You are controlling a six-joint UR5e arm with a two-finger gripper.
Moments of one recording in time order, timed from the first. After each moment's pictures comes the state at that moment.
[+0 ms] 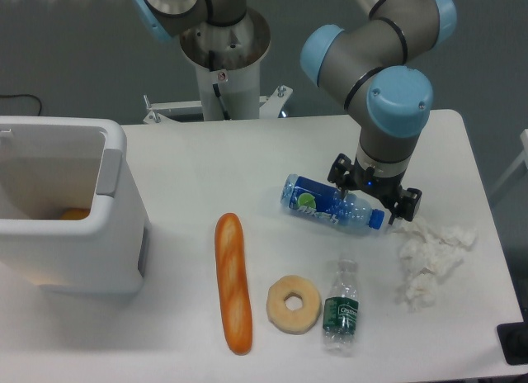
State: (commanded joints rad) arm 2.63 -1.94 -1.49 -1.23 1.61 1.19
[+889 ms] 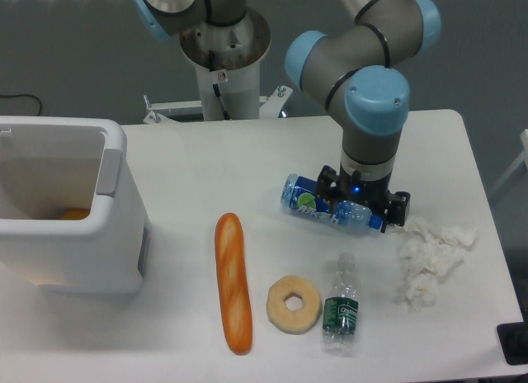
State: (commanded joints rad) arm 2.56 -1.89 -1.54 -1.09 1.59 0.92
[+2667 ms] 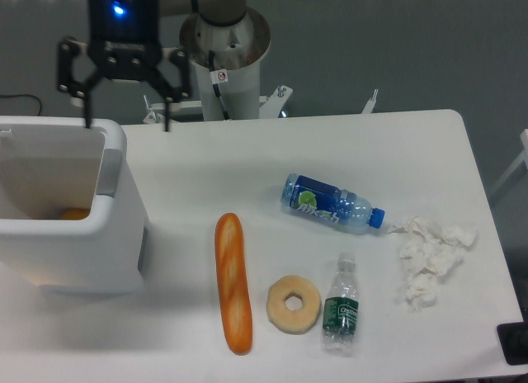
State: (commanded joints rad) arm 2.08 -1.49 -1.53 -1.10 1.33 -0.04
